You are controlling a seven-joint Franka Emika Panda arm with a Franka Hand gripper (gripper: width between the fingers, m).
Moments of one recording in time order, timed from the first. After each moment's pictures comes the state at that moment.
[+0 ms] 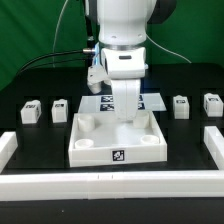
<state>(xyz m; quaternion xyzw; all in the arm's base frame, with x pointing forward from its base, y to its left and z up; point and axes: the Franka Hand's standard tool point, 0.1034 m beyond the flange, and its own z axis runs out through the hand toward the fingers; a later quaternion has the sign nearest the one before) 0.416 -0.004 0.013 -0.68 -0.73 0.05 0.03</state>
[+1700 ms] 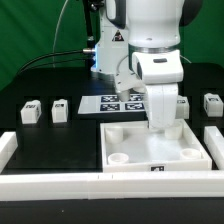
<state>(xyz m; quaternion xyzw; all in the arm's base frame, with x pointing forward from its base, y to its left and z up) 0.474 0.062 0.013 -0.70 -0.72 0.02 0.02</state>
